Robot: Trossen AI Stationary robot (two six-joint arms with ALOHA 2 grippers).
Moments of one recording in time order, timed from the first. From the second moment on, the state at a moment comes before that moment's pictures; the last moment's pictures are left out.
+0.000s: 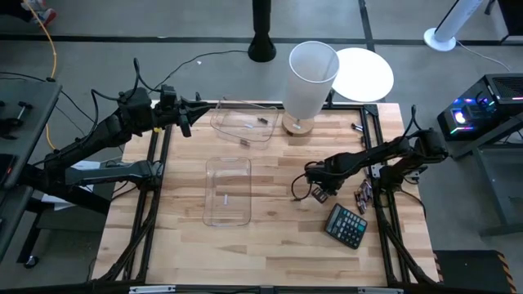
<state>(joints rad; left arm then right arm) 0.51 0.77 0.93 -0.30 0.08 -0.34 0.04 1.57 0.76 -0.79 -0.02 0.83</state>
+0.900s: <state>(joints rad) 0.51 0.77 0.93 -0.29 0.08 -0.36 -0.32 1.59 1.13 0.04 0.01 0.52</state>
